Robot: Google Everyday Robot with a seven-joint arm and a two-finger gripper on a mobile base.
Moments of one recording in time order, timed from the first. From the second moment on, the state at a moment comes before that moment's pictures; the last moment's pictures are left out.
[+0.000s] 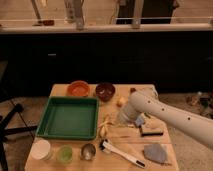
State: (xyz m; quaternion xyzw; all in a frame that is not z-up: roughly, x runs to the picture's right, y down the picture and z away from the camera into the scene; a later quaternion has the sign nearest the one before) arm 0.056 0.184 0.765 -0.32 -0.18 0.07 0.93
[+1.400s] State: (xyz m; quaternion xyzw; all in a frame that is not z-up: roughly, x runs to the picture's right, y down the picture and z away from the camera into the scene) arm -0.092 0.152 0.731 -0.31 -0.21 -0.07 0.92
